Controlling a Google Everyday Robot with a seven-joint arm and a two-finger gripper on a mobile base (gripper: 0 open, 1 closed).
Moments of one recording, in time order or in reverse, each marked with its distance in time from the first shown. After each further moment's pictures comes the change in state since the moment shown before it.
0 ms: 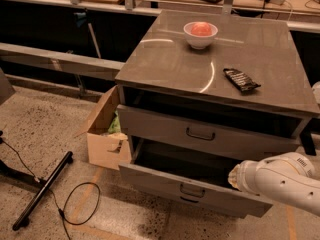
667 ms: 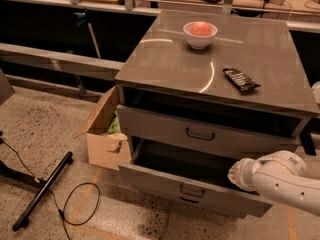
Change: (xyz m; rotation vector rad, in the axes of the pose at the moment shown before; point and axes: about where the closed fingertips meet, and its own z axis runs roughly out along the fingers) arm 0.005 -0.017 0.020 0.055 0.011 0.048
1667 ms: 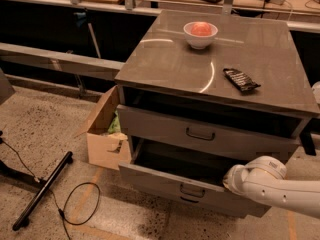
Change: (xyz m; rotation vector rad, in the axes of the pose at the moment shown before) arm 0.012 0.018 0.069 -0.032 0.021 0.054
